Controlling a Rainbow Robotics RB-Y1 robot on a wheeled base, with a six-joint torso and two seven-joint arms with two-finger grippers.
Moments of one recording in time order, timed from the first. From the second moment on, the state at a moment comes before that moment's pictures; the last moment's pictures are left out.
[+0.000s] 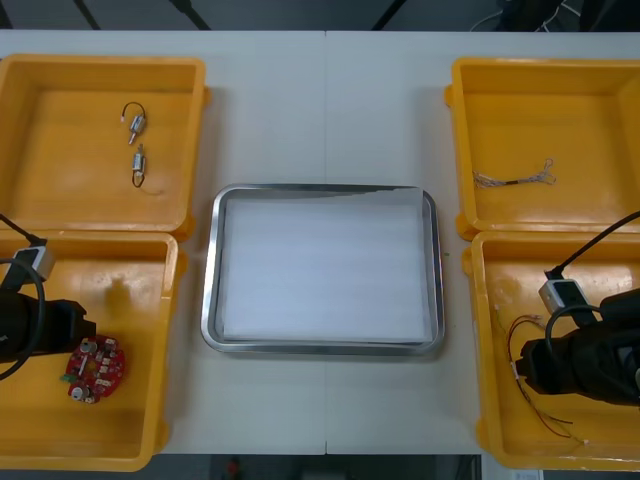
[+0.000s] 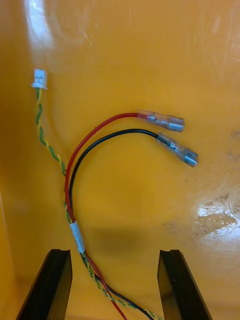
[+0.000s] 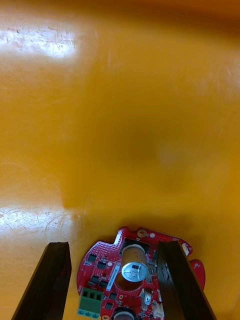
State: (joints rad) right arm 0.09 -0.99 0.28 -2.19 -0.71 1.30 1.01; left arm 0.13 1.22 -0.21 -2.05 0.95 1.01 -0.93
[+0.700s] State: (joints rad) right arm 0.12 -0.92 0.28 -2.19 -0.67 1.30 1.01; left arm 0.13 1.22 -0.27 -2.05 0.94 0.99 -0.92
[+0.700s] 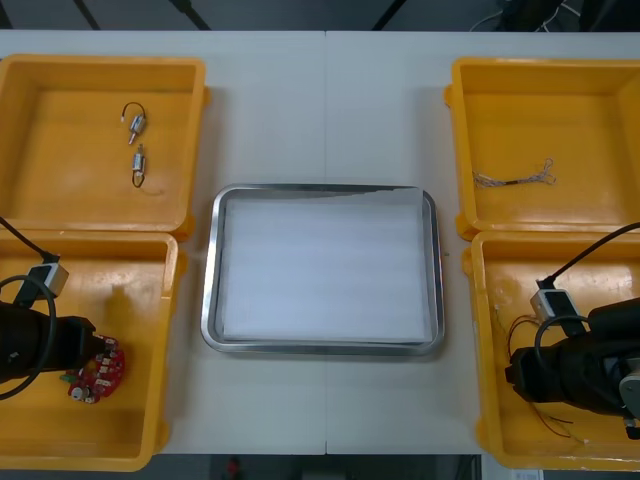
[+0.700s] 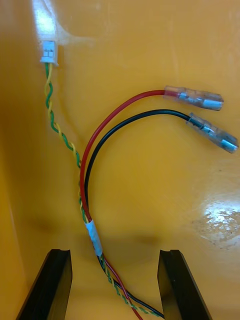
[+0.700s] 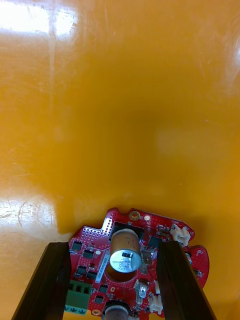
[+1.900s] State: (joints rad) right arm 0.14 -0.84 0.31 -2.17 -0.55 1.29 0.97; left arm 0.13 1.23 -0.32 -2.05 0.90 0.93 -0.84
